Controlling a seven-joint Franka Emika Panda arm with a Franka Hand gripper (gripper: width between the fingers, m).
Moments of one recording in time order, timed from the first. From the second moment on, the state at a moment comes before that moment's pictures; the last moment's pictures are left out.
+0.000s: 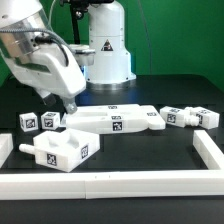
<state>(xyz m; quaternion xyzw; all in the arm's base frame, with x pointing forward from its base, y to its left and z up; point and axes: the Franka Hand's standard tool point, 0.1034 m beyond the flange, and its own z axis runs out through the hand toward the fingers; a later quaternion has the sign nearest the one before) 0.495 -0.115 0.077 -0.89 0.44 0.09 0.10</state>
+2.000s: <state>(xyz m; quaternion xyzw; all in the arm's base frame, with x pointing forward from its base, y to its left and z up) 0.478 -0.134 0.012 -0.96 0.27 0.00 0.02</state>
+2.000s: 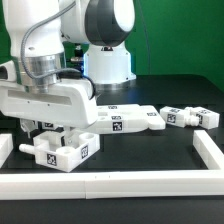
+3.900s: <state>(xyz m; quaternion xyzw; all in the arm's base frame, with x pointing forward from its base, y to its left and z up) 0.513 0.001 0.016 -0.82 0.56 0.03 0.05</state>
